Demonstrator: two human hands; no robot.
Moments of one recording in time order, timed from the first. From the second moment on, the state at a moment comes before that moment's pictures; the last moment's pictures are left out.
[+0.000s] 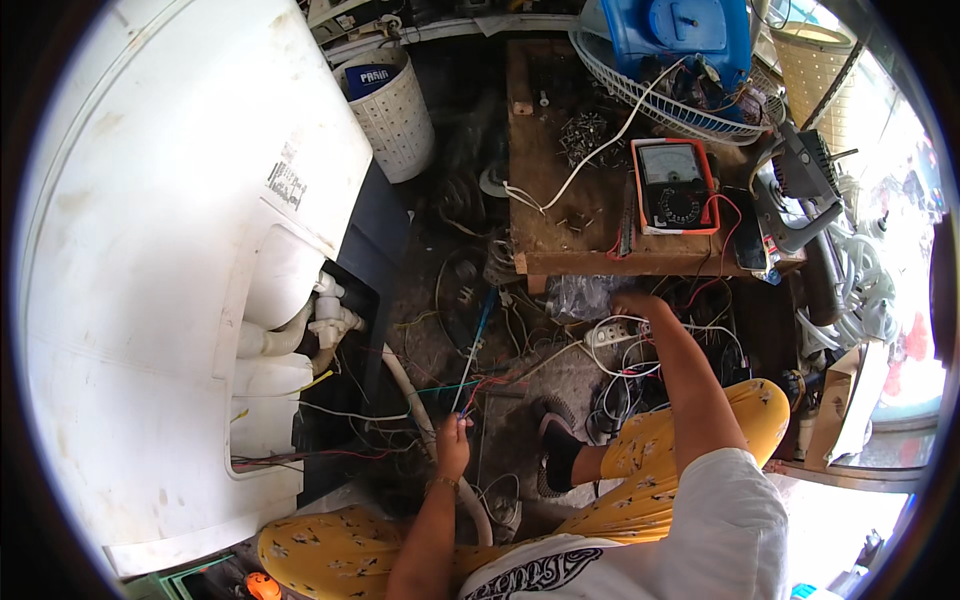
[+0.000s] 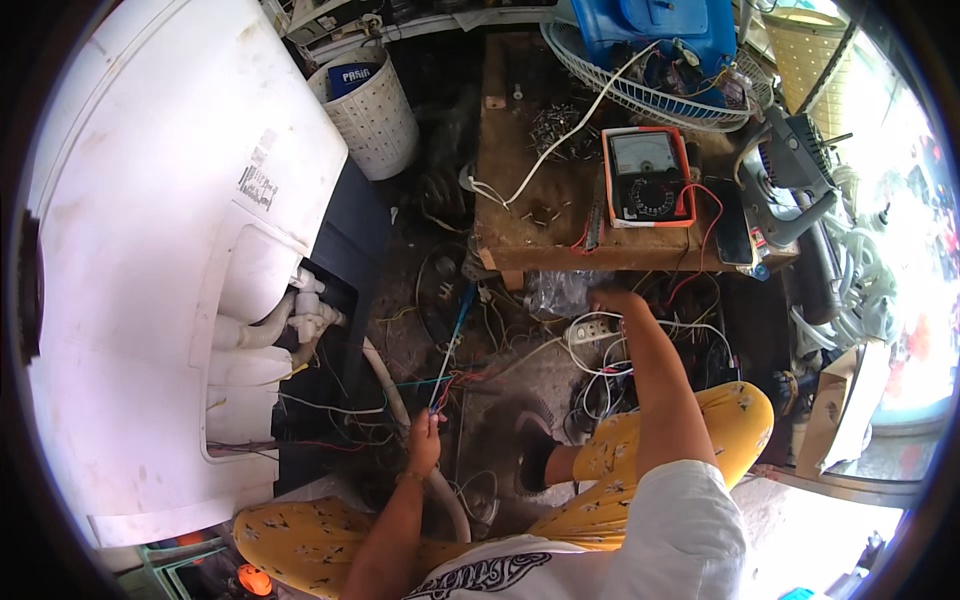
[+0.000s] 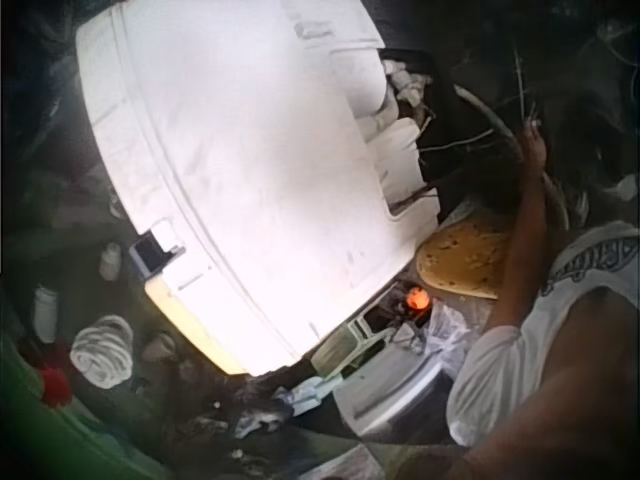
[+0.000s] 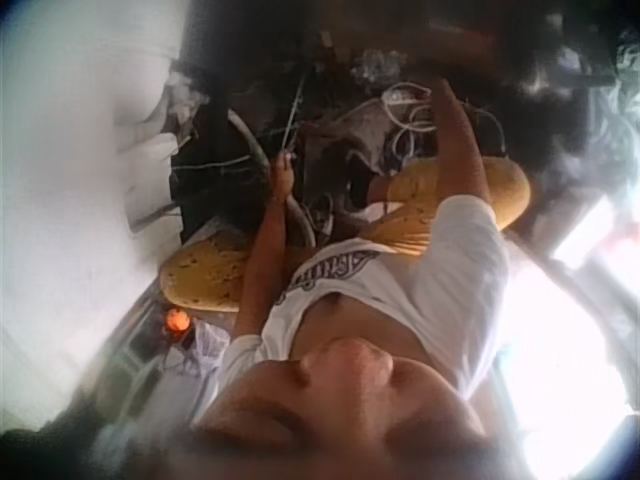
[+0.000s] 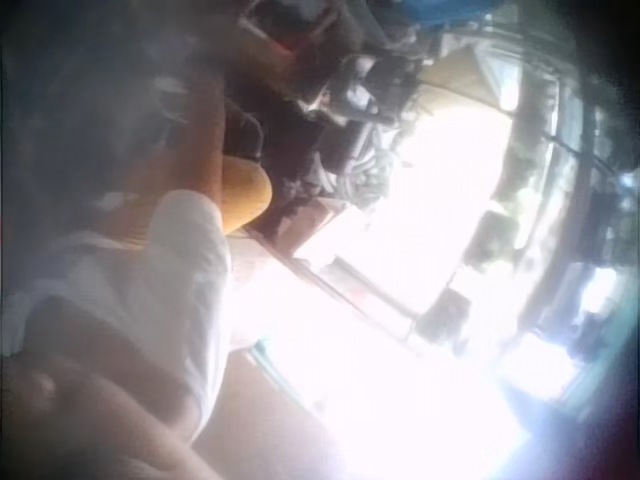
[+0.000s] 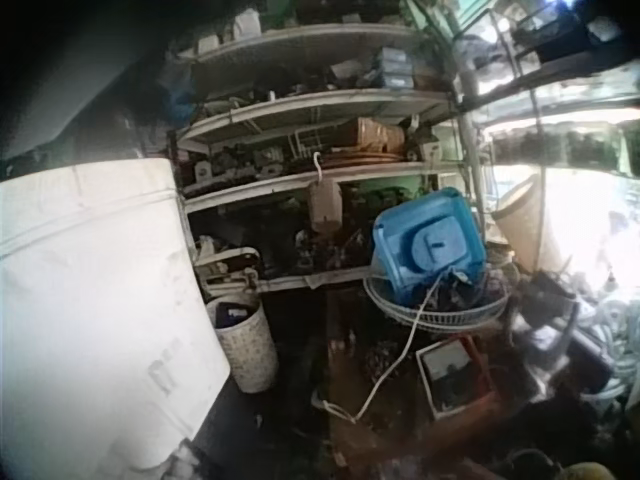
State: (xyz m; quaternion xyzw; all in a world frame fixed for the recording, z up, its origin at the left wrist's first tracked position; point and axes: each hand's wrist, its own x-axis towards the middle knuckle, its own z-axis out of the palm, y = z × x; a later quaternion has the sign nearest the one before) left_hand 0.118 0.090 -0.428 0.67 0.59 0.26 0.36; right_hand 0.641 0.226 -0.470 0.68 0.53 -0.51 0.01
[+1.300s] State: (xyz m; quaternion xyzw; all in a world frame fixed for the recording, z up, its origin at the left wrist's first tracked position) left_hand 0.111 0.076 -0.456 0.64 0.62 0.35 0.30; right_hand 0.546 0.134 -0.292 0.58 0.79 0.00 0.19
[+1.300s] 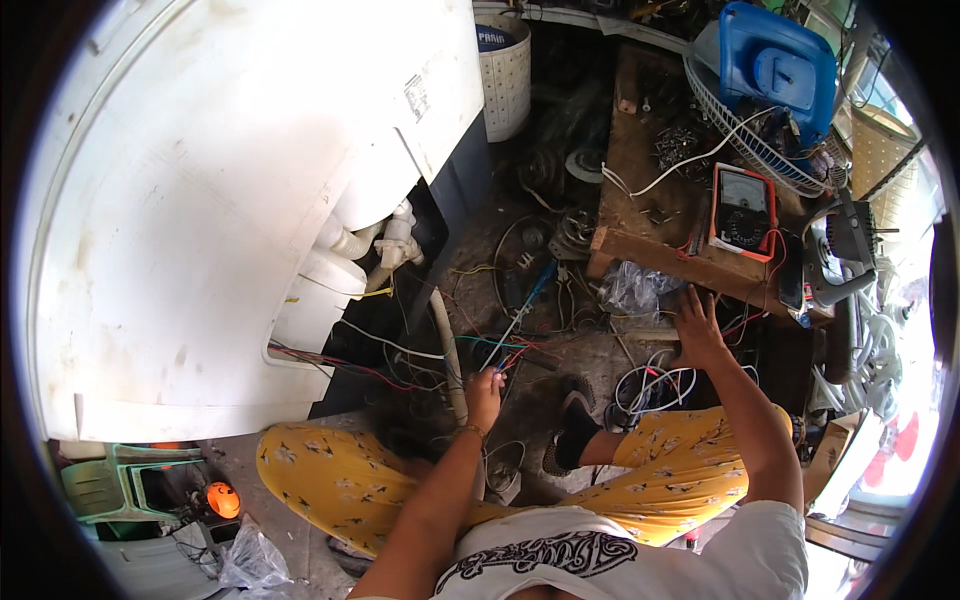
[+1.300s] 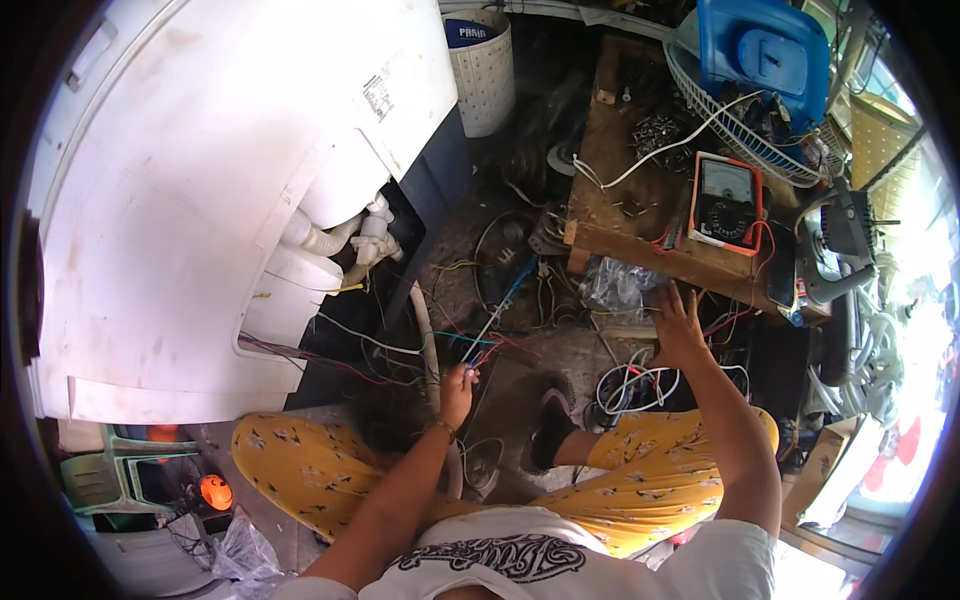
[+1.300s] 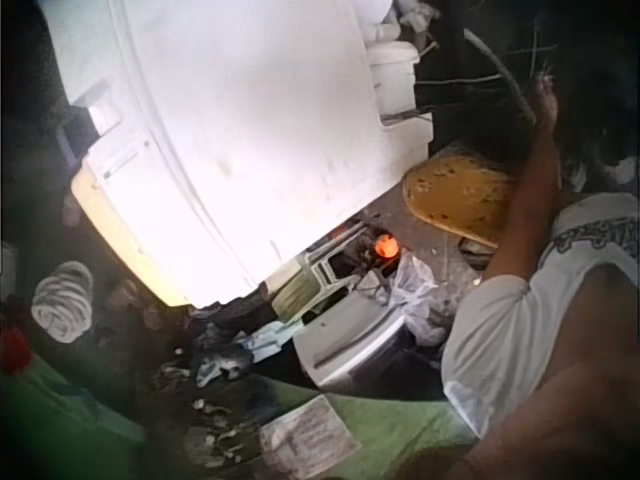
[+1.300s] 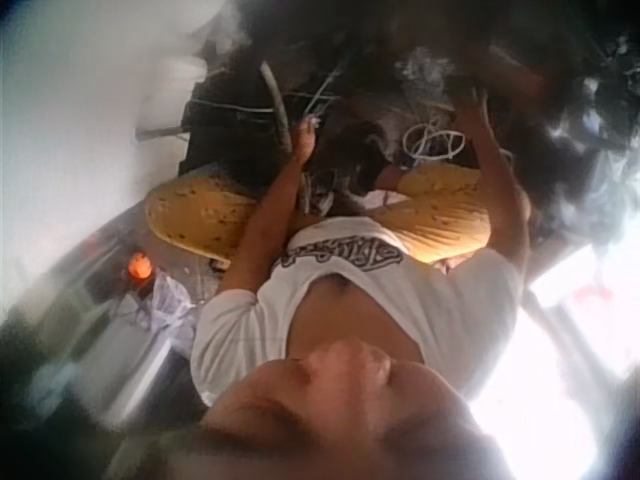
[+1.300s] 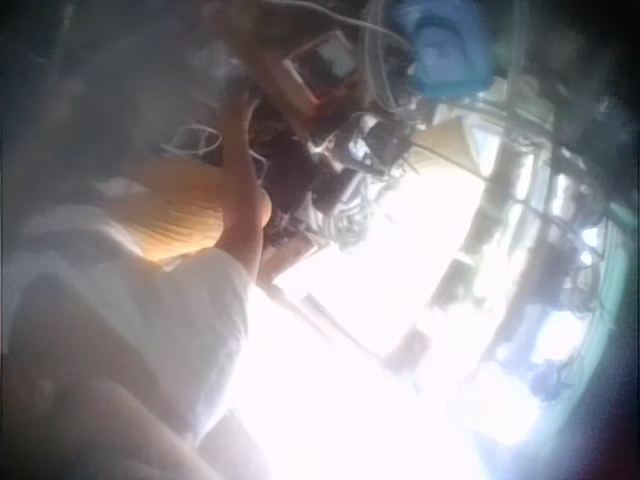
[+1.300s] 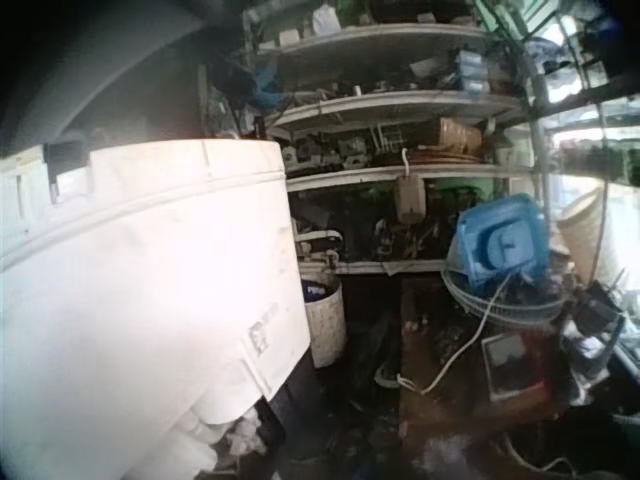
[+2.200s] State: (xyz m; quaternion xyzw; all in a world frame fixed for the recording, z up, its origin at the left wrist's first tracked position) left_hand 0.158 0.096 -0.380 0.68 0.61 0.33 0.23; right_hand 0.457 0.107 -0.287 0.72 0.63 -0.29 -0.03
